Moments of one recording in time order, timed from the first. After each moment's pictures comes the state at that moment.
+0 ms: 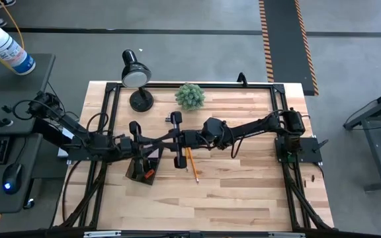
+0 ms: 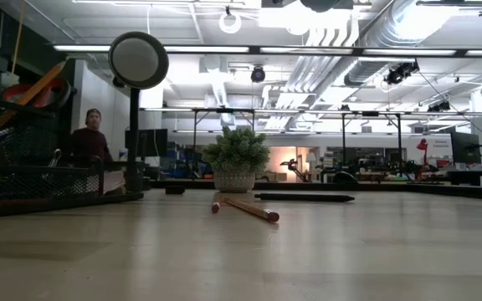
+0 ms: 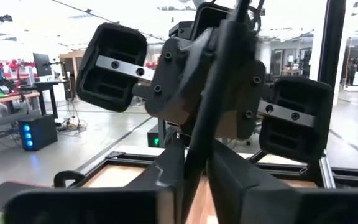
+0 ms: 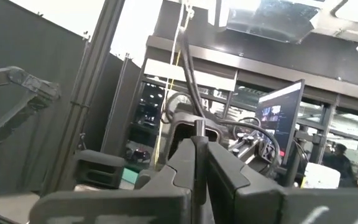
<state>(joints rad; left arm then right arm) -0.46 1.02 0.53 0.70 -0.79 0.18 0.10 1.96 1.43 0.97 -0.16 -0.25</state>
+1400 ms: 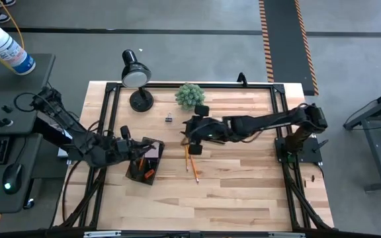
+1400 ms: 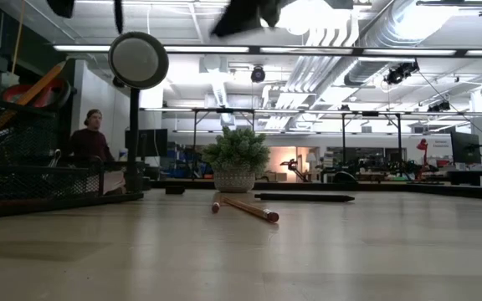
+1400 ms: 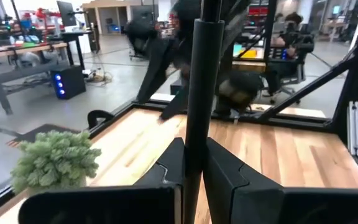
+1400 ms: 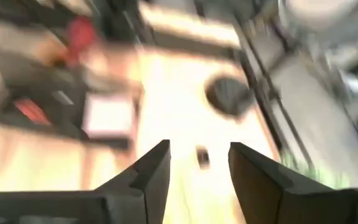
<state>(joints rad) -0.63 0.92 0.53 0.25 -1.09 -0.10 0.09 1.71 1.43 -0.27 0.40 -0.13</state>
